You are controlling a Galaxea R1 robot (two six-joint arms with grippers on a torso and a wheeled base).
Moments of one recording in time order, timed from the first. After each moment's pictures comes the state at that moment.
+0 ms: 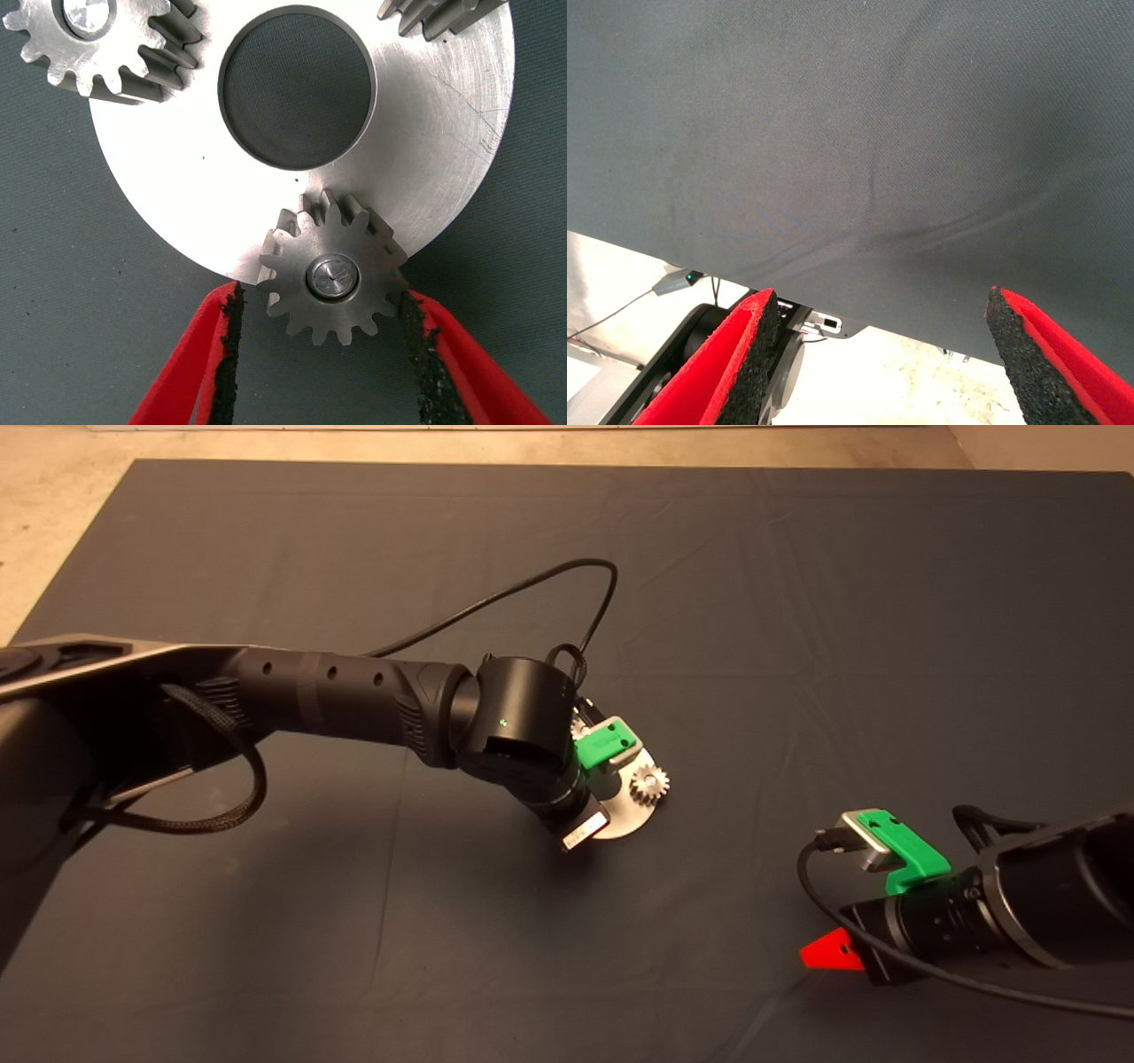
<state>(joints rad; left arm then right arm) -0.27 2.78 -0.98 0.64 1.52 -0.82 0.23 2.19 -0.38 -0.41 -1.45 1.65</state>
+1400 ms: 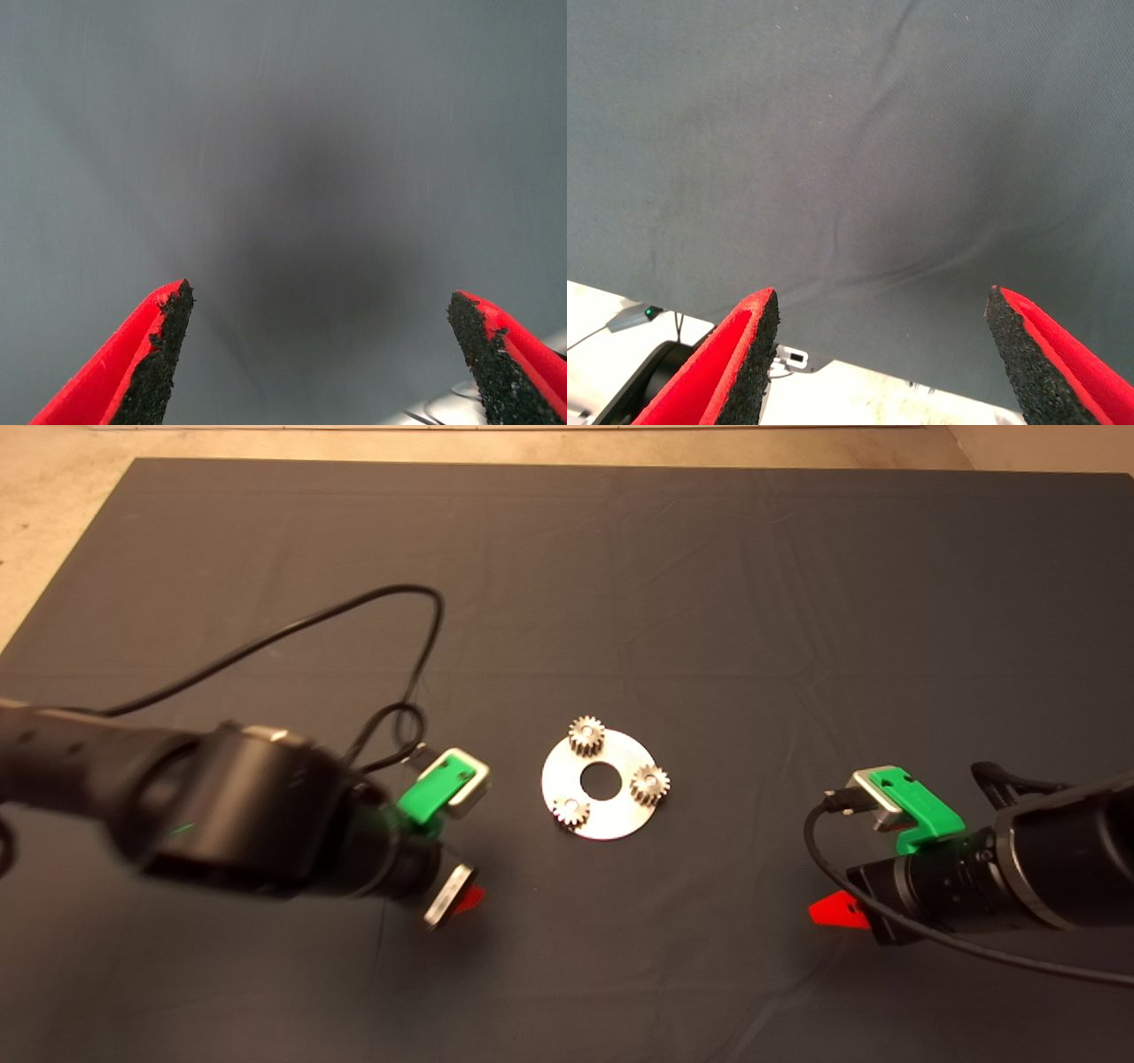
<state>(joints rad) -0.28 2.32 -0.47 0.60 1.53 -1.33 0.33 2.22 -0.38 -0.40 -1.53 1.65</state>
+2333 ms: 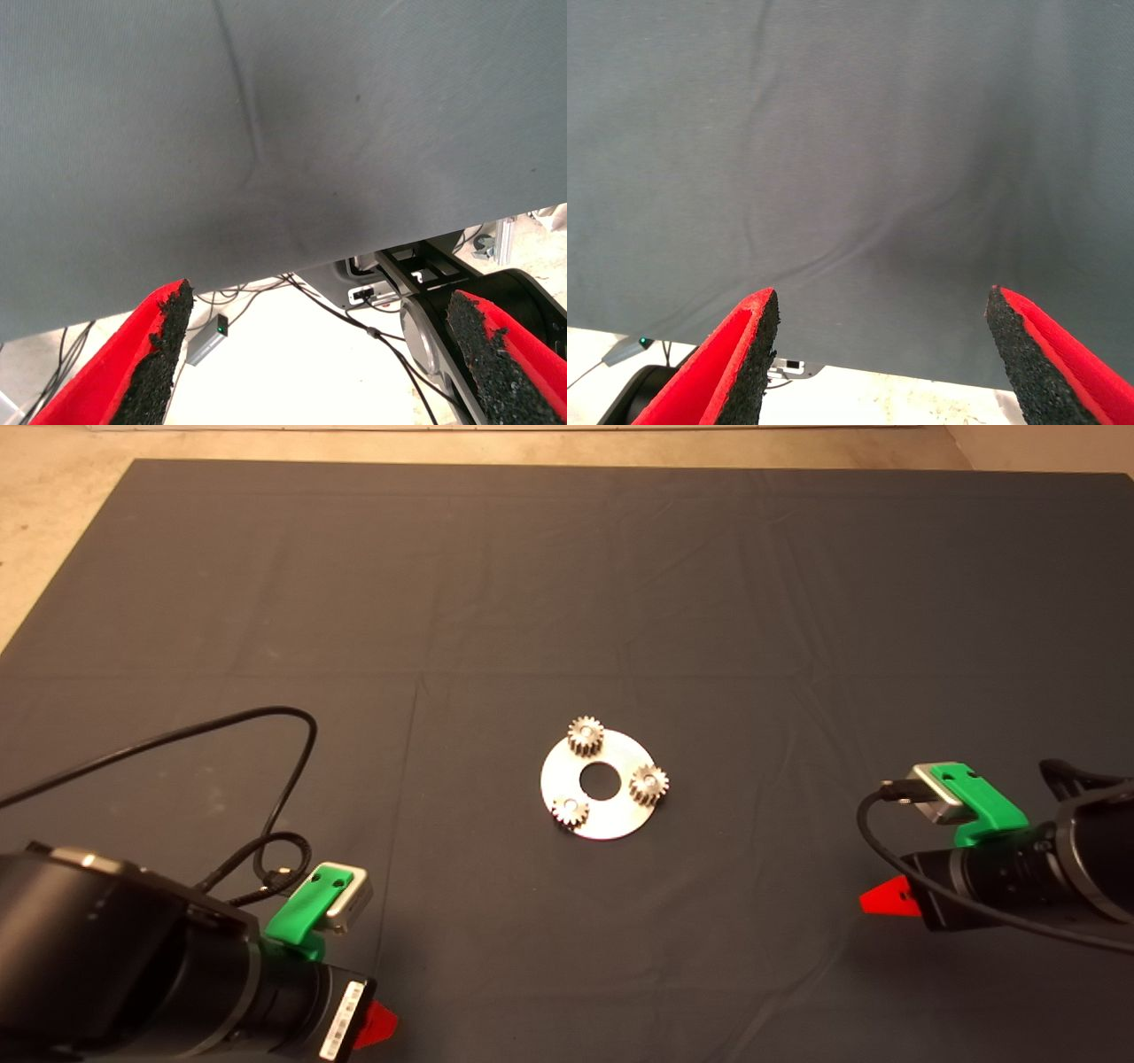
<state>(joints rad) -0.18 2.14 -0.34 0.46 1.53 -1.57 0.34 2.06 -0.38 -0.39 -1.54 1.63</state>
